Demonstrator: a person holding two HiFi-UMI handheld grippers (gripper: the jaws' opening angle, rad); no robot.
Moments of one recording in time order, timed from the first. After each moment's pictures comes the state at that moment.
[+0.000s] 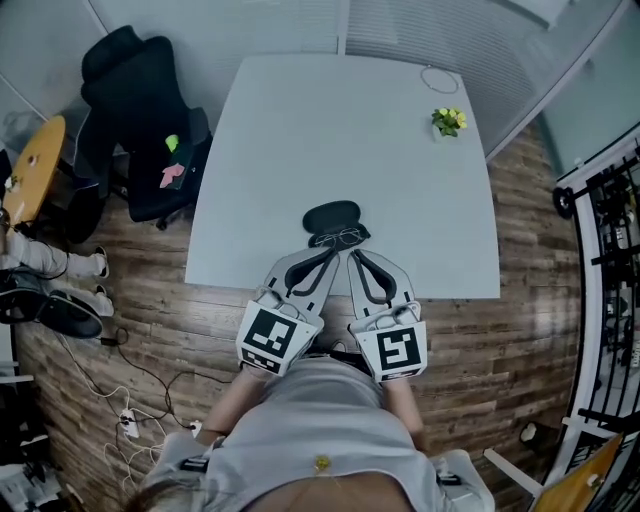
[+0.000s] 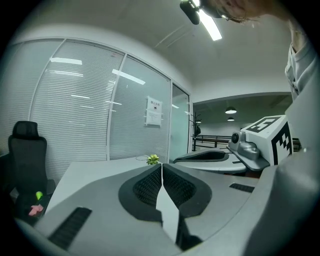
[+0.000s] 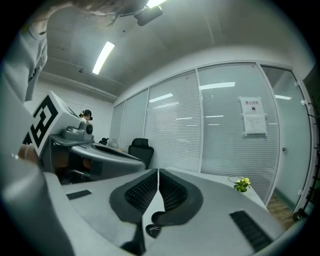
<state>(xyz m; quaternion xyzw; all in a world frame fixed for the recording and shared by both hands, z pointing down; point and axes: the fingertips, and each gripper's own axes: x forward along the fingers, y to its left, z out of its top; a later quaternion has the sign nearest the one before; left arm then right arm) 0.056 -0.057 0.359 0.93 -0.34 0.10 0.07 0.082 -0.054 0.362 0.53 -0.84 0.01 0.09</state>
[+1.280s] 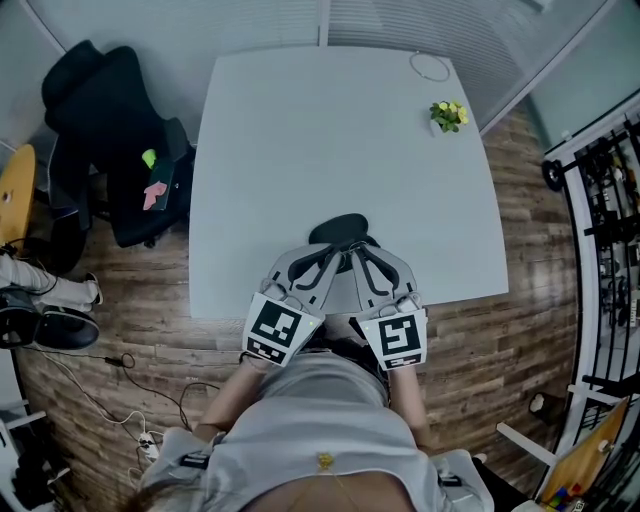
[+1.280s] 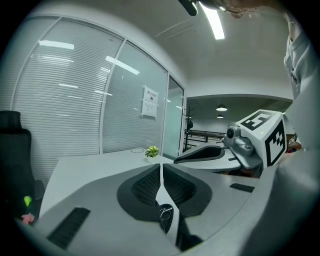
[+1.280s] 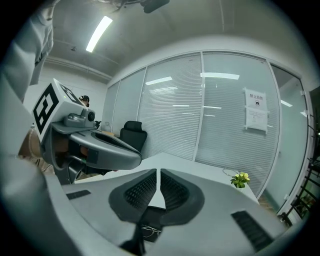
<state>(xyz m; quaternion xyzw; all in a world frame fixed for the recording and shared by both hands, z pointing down) 0.035 -0.140 0.404 0.95 -0.27 0.13 0.09 0.069 -0.135 0.414 0.56 -0.81 0.03 0.18</state>
